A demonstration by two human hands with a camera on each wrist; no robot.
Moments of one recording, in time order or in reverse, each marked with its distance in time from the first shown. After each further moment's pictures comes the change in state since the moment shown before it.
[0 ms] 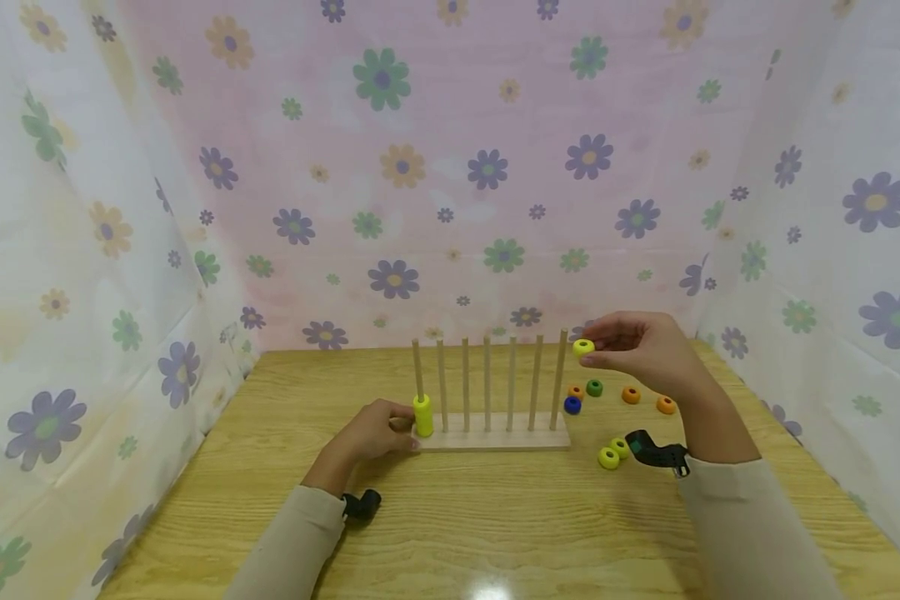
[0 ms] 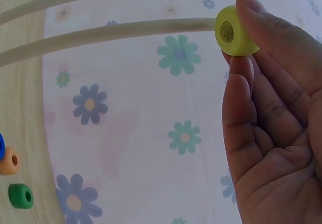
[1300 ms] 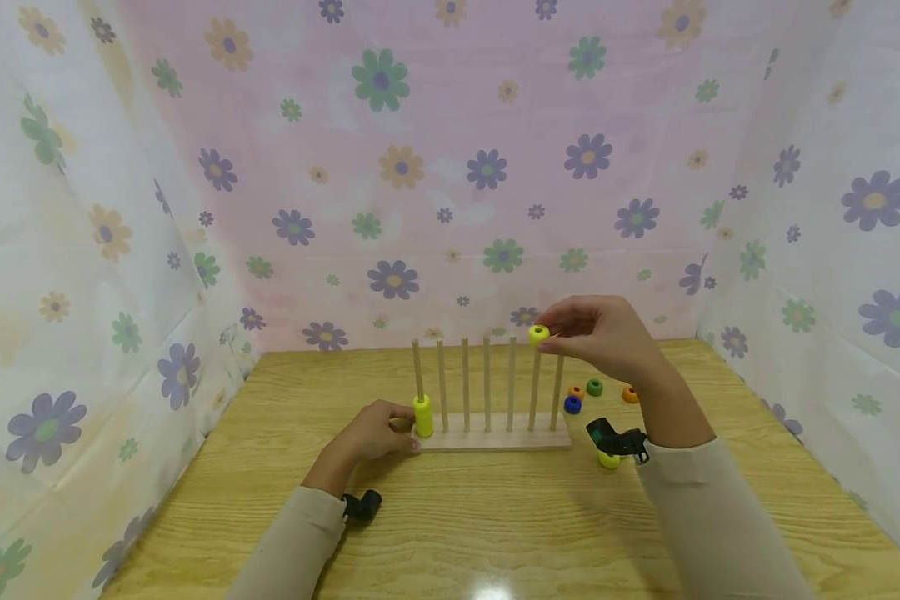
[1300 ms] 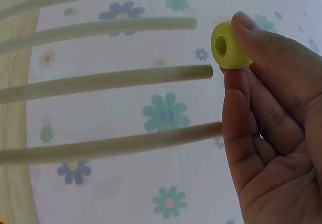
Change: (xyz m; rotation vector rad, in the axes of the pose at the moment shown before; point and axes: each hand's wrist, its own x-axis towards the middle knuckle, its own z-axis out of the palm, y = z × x) left_hand -0.001 0.001 0.001 0.011 0.006 -0.003; right_hand 0.029 -0.045 0.033 0.053 -0.028 -0.071
